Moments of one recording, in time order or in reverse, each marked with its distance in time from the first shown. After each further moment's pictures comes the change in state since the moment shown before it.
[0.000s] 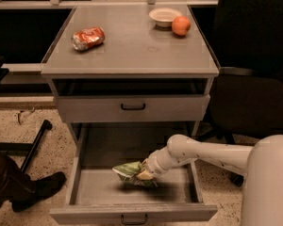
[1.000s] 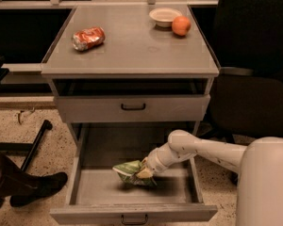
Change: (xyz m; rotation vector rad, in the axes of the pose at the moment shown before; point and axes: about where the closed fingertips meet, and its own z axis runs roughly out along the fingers) arm -0.002 -0.006 0.006 -0.099 -0.031 -0.010
